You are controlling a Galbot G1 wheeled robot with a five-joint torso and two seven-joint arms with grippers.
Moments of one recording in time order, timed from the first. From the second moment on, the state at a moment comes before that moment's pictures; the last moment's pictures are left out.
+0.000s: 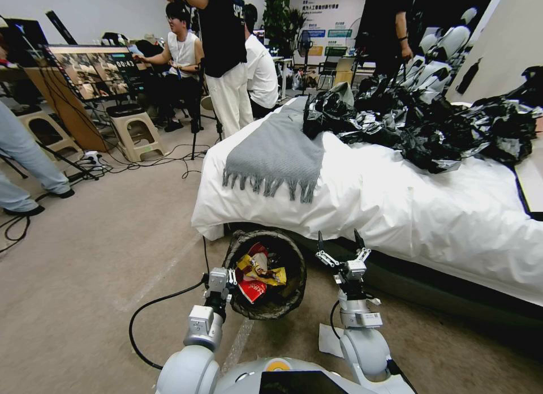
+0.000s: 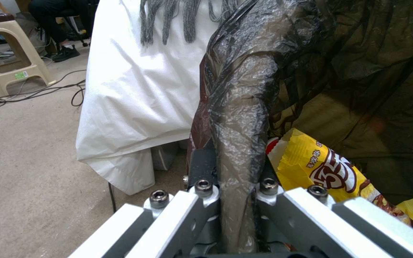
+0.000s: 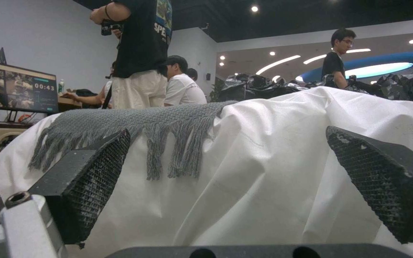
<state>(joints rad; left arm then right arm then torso) 1.76 -1.43 -0.32 -2.36 0.07 0.25 -0.12 -1.60 1.44 0.41 2.08 -0.08 0.46 0.14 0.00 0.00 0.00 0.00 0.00</state>
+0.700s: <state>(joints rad) 1.76 -1.43 -0.33 -2.36 0.07 0.25 -0.12 -1.69 1.33 0.34 2.06 0.03 0.22 0.30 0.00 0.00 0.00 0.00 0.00</state>
